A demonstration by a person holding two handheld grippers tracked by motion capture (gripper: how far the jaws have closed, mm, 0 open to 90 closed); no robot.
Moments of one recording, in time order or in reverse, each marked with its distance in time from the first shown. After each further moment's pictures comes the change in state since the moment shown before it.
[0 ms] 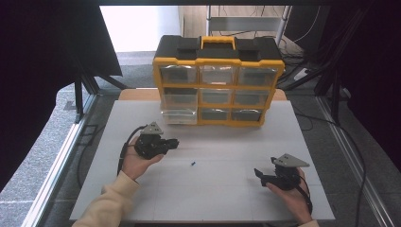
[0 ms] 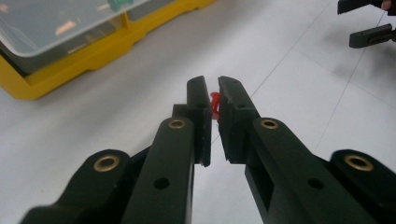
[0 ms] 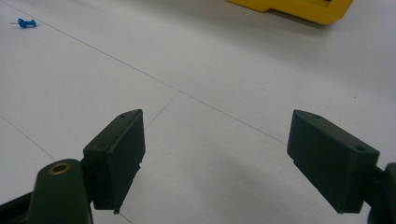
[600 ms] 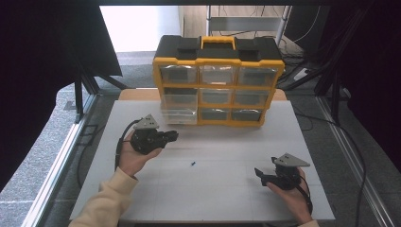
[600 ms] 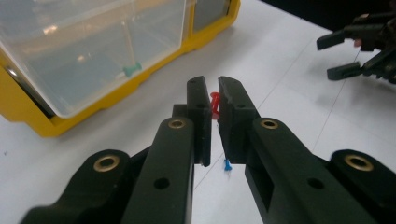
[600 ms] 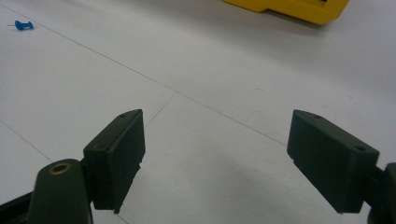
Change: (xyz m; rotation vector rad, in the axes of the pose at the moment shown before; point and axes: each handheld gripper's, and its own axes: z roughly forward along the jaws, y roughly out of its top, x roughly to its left) left arm -0.005 0.023 -0.025 -0.099 0.005 0.022; right arm -0.001 0.000 0.000 0.000 -0.009 0.006
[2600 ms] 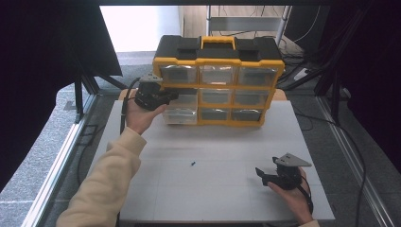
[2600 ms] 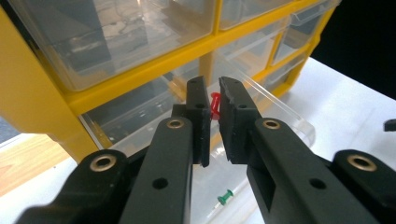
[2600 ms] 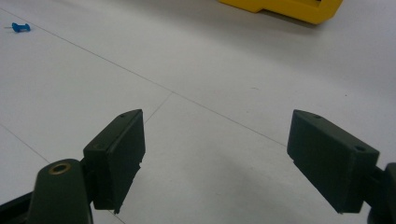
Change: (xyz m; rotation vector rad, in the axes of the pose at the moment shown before) left arm 0.052 0.093 0.012 -0.052 0.159 -0.045; right arm -0.003 -0.001 -0.001 -0.004 -0.003 0.009
